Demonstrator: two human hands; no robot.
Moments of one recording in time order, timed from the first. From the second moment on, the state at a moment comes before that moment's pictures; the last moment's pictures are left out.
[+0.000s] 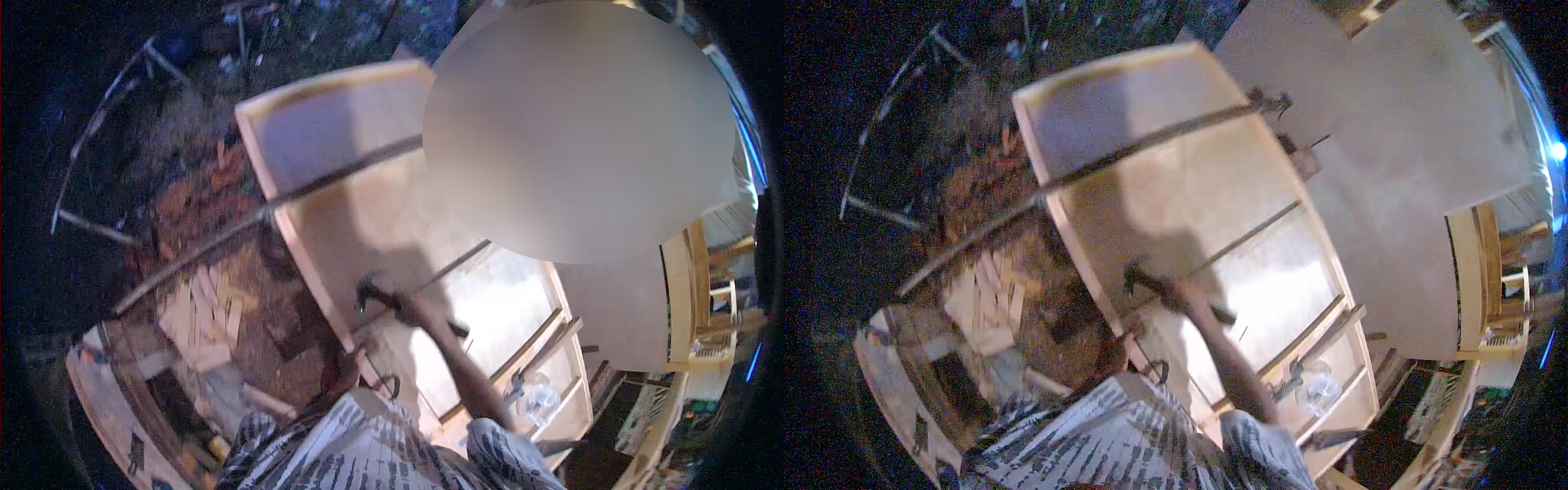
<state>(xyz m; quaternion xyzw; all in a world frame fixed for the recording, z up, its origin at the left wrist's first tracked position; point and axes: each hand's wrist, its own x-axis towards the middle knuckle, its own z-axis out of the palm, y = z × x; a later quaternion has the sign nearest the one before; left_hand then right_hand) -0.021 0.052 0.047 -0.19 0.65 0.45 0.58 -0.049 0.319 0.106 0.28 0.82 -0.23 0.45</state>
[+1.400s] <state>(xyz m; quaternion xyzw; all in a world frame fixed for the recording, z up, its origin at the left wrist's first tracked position) -0.091 -0.056 0.001 -0.12 0.56 0.30 0.77 0.075 0.046 0.111 0.47 0.81 -0.29 0.21</state>
